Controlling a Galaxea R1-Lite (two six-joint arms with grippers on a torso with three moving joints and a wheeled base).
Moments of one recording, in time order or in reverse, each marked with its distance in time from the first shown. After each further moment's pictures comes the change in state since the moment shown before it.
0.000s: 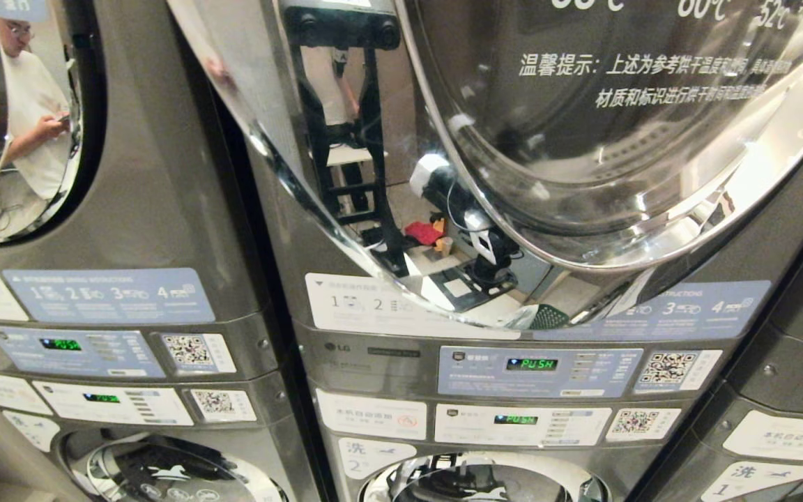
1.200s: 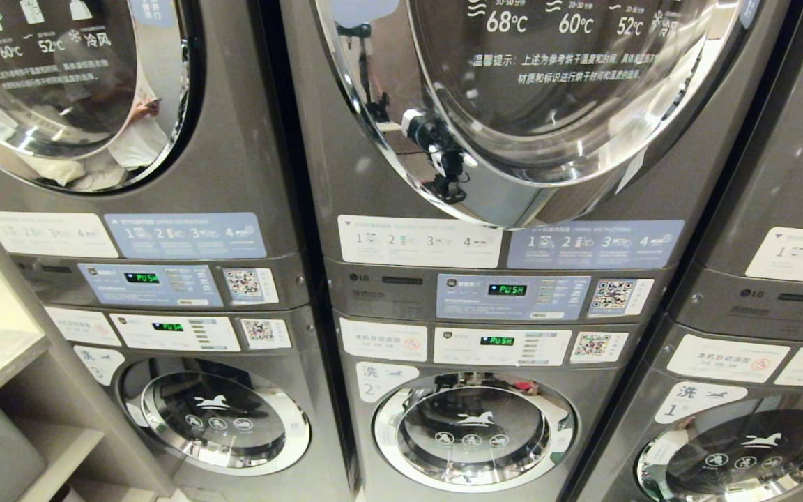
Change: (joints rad) left arm 0.000 0.000 0.000 0.003 -0.001 0.011; right arm 0.000 0.000 0.000 -0.003 -0.003 0.039
